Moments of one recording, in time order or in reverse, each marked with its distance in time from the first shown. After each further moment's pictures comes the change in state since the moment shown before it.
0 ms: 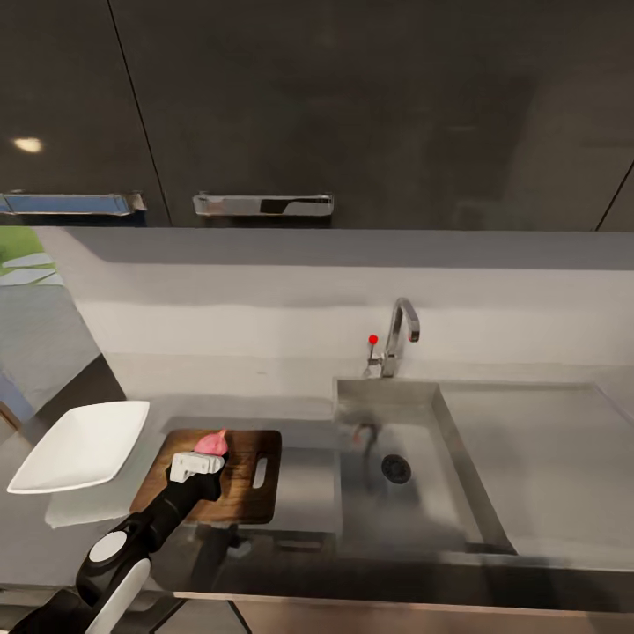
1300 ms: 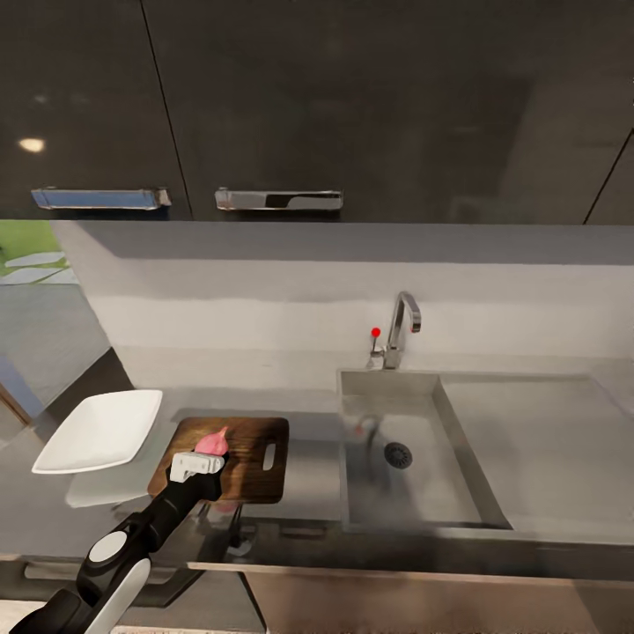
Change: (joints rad) left arm 0.000 0.000 -0.001 0.000 0.000 -0.003 -0.001; right arm 0.000 0.000 0.001 0.000 0.000 0.002 0.000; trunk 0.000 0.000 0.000
